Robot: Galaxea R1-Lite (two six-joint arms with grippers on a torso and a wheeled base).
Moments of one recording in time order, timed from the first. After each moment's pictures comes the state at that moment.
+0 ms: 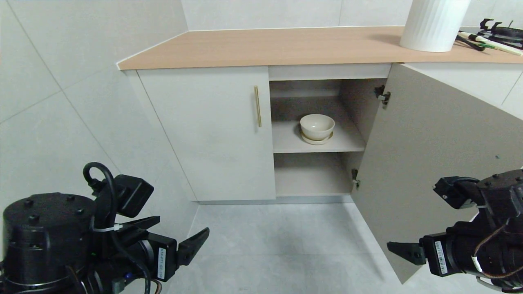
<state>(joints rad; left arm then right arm) -0.62 1.31 -0.44 -0.39 0.33 -0.18 0.54 1.36 -0.59 -0.04 -0.16 0.29</state>
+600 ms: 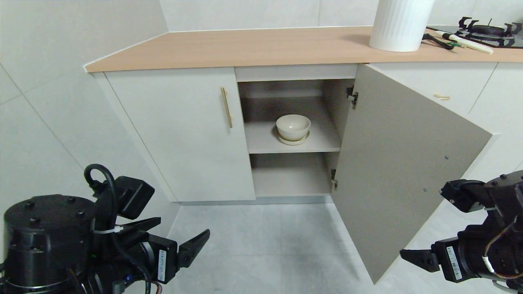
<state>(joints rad) -0.62 1.31 -0.43 -0.39 0.33 -0.18 0.50 1.33 -0.62 0.08 -0.17 0.23</state>
